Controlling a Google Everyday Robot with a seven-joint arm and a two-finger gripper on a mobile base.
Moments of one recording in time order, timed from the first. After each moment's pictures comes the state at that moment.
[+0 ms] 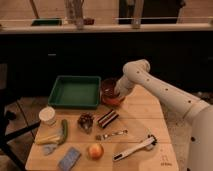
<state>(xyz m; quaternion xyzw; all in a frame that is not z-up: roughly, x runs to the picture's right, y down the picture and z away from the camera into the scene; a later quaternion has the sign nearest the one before) 0.088 0.043 0.858 -0.18 -0.23 -0.32 0.90</state>
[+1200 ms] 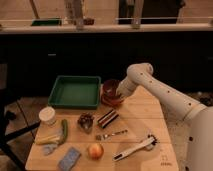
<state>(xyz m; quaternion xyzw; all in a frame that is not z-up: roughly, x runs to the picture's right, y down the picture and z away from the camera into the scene) 0.091 0.051 0.877 -0.19 -0.25 -0.29 0.90</state>
